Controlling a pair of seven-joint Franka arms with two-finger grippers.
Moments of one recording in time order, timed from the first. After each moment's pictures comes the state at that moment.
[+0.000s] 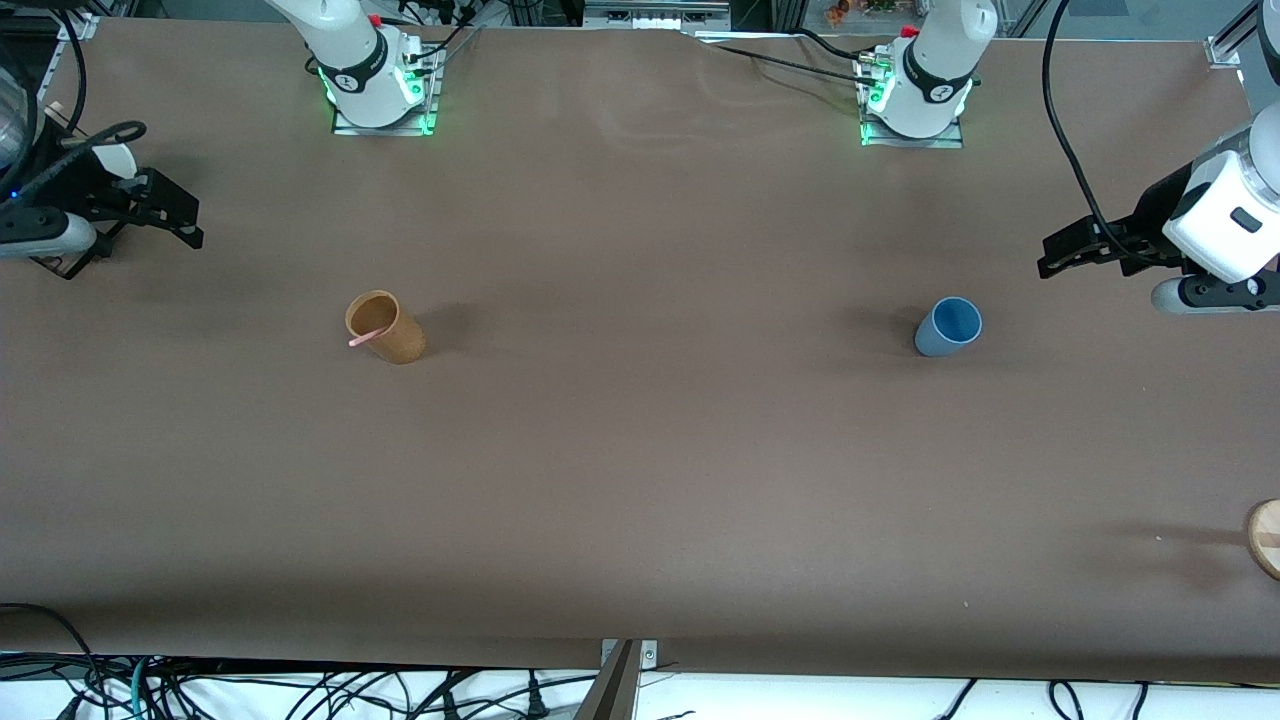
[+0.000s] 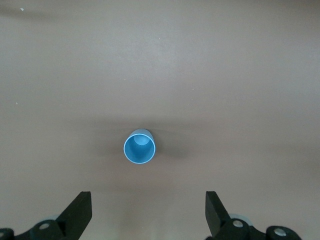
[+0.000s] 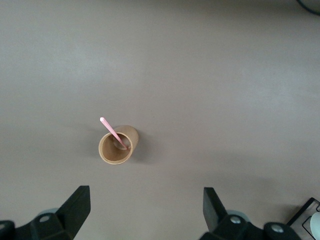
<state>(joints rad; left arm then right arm) -0.01 0.10 -0.04 -1.50 -0.07 1.51 -0.13 0.12 -0.02 -0.07 -1.66 -0.01 1.66 -0.08</state>
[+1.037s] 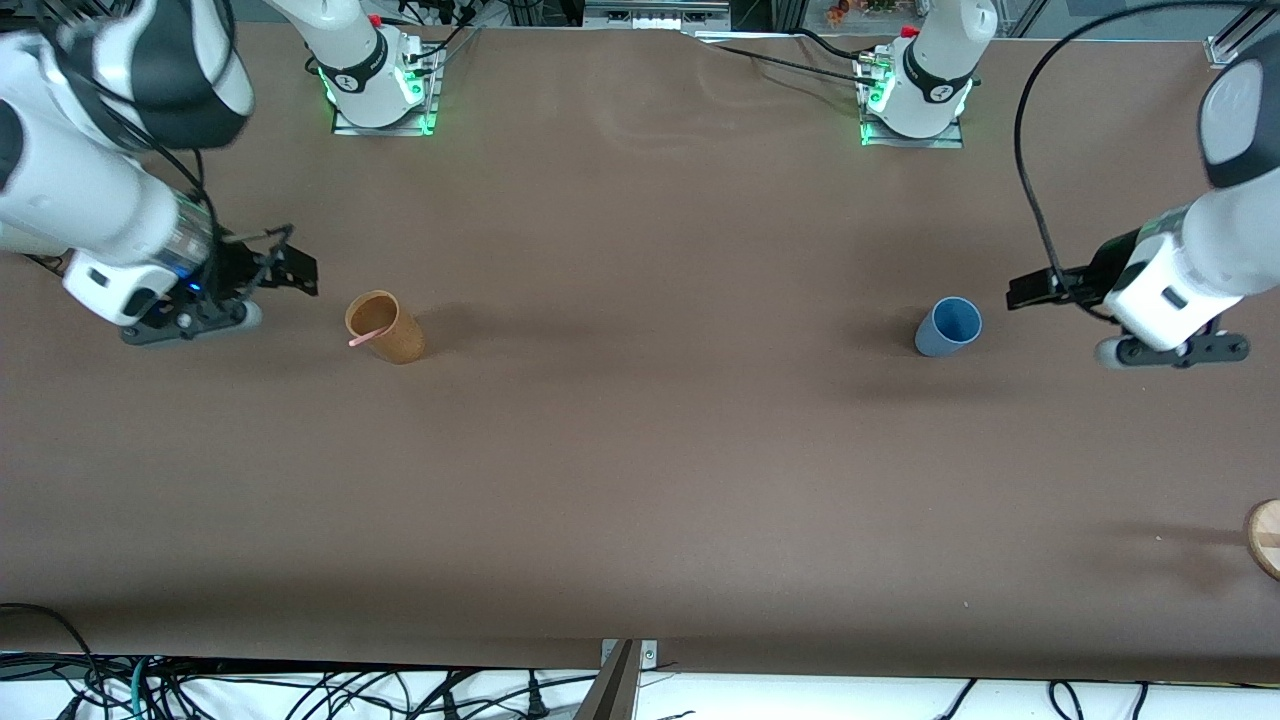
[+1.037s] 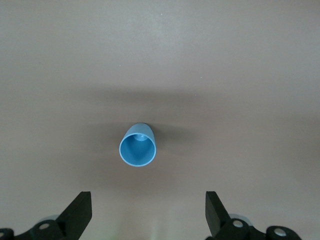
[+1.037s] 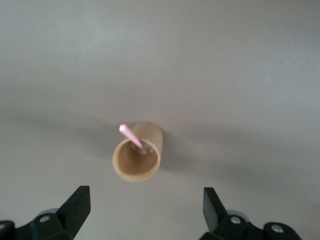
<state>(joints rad) -0.01 0.26 -0.04 -1.51 -0.07 1.53 -0.13 0.15 0.10 -0.01 -1.89 0.03 1.93 -0.08</state>
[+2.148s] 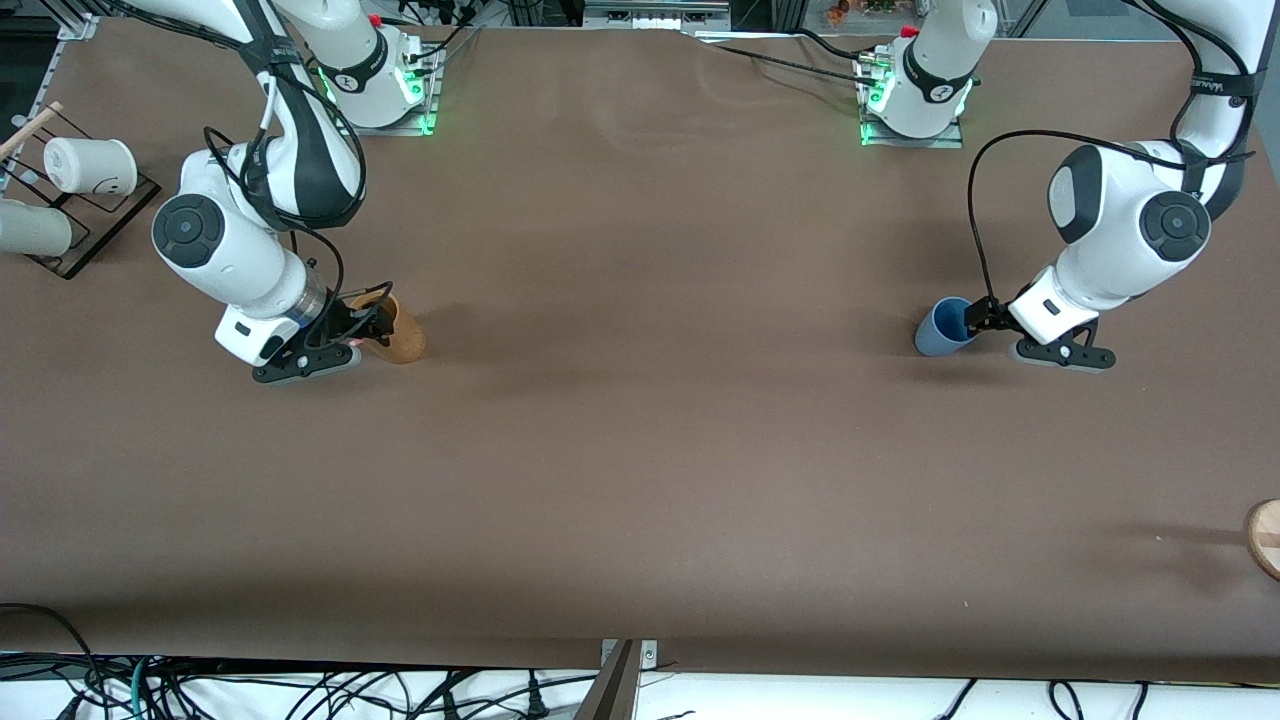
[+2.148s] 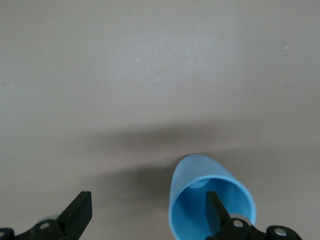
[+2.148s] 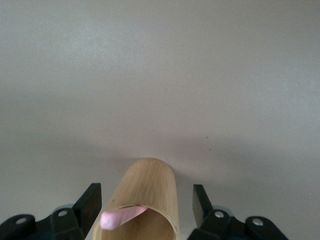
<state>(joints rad) 0.03 0.14 0.03 -2.31 0.01 2.42 0.18 0.18 0.22 0.01 -2.09 0.03 2.32 -0.07</state>
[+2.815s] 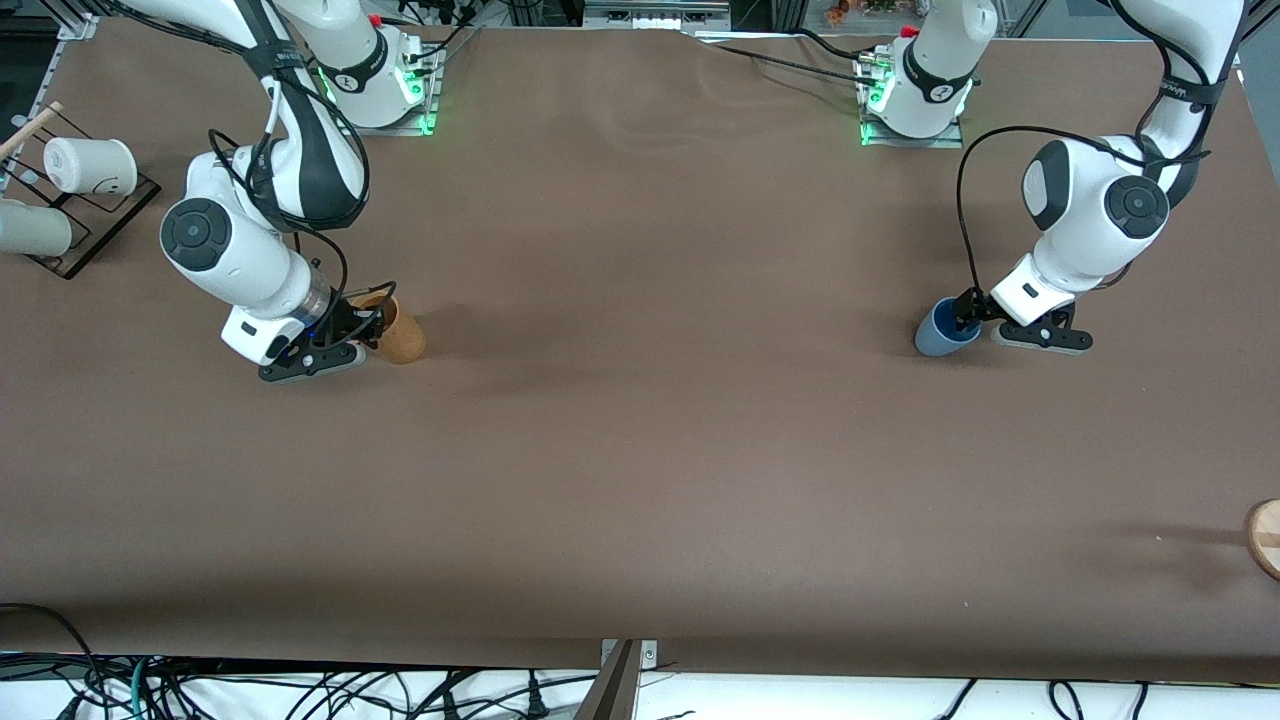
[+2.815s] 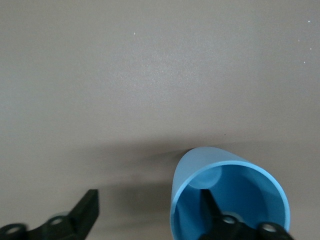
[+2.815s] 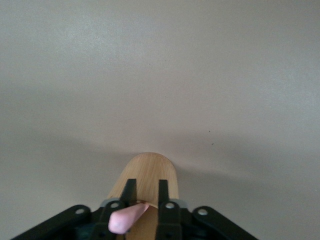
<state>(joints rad) 0.02 0.15 0.04 -2.45 -0.03 2.62 0.18 0.18 0.23 0.01 -2.11 0.03 2.32 -0.07</state>
